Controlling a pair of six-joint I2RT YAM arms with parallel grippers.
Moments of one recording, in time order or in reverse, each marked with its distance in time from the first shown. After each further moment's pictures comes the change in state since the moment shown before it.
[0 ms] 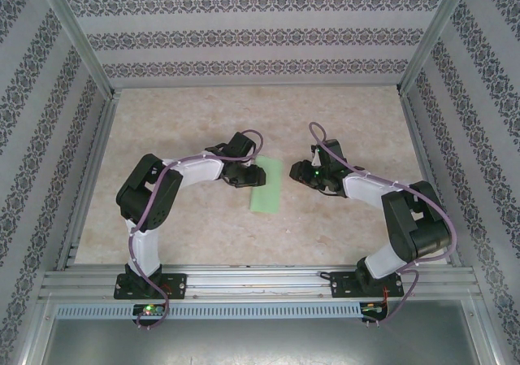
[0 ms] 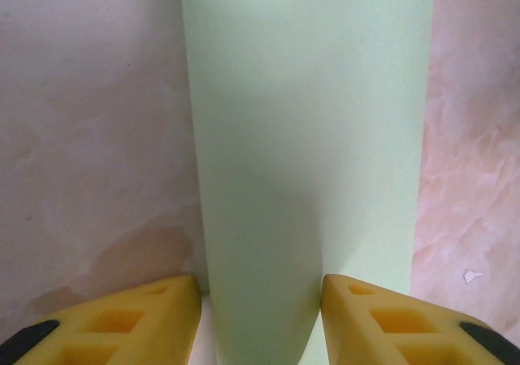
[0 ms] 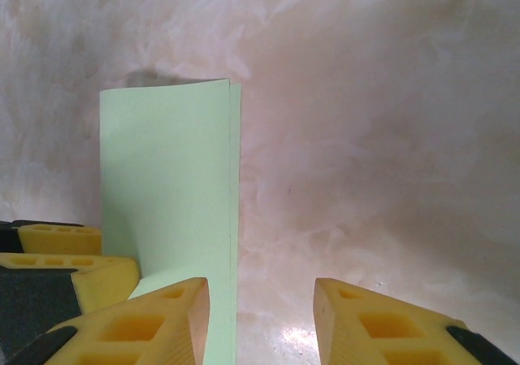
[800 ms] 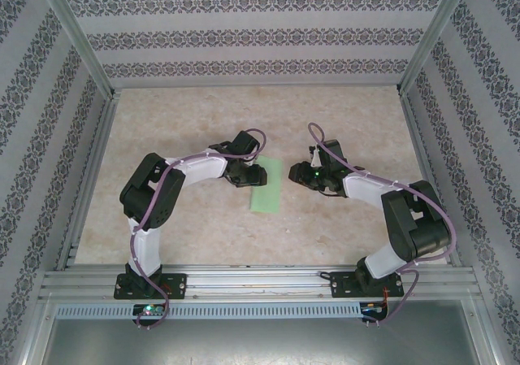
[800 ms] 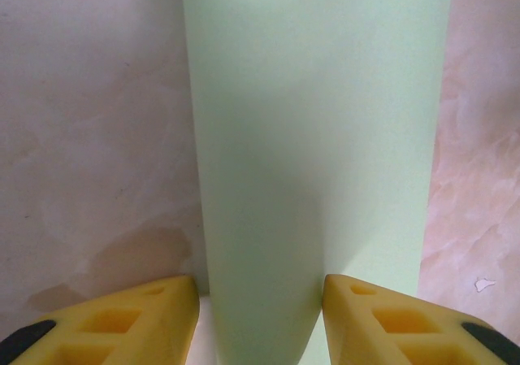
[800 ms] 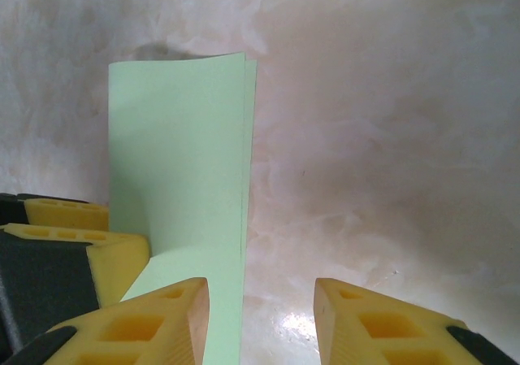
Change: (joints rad) left arm -0.013 0.027 0.063 -0.080 -0.031 0.006; right arm 0.000 0.007 -0.001 -0.008 -0.054 -0.036
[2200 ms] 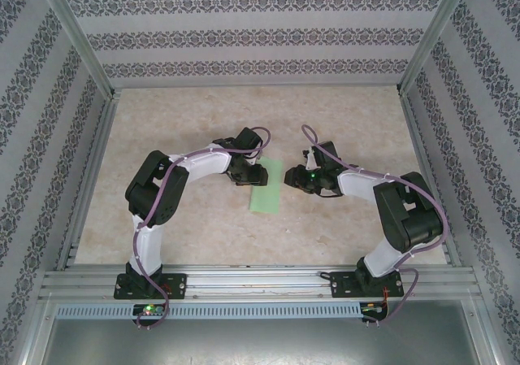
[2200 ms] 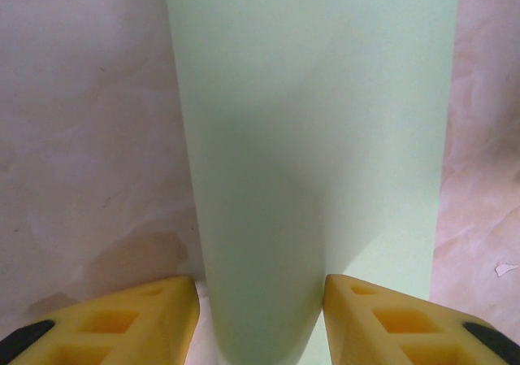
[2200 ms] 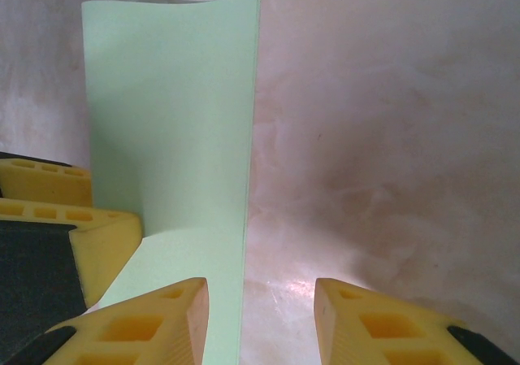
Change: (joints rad) left arm 0.000 0.051 0.096 -0.123 0.006 0.089; right arm 0.023 0.078 0.032 -0.027 -0.069 -0.014
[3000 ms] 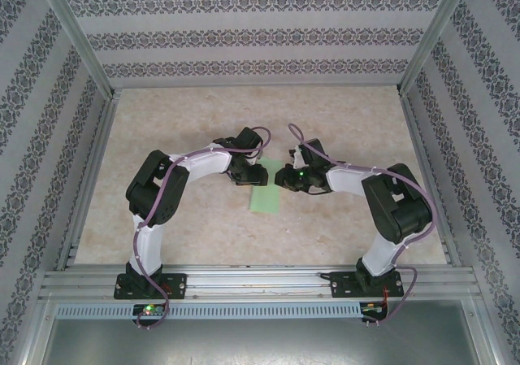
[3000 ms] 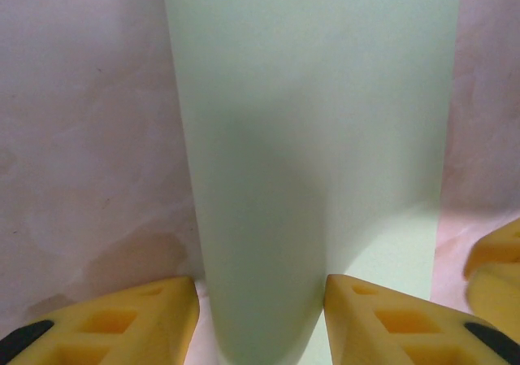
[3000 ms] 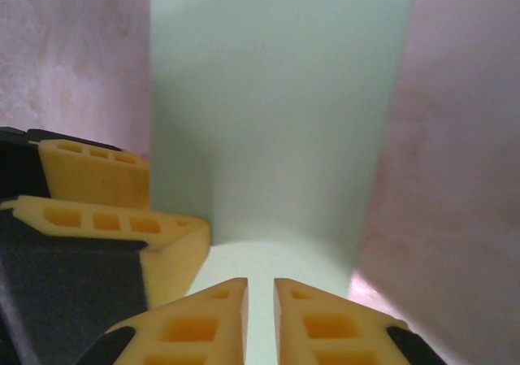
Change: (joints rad) left arm 0.000 0.005 0.009 -0.011 0.000 0.006; right arm 0.082 0.103 0.086 0.039 -0.059 0.044
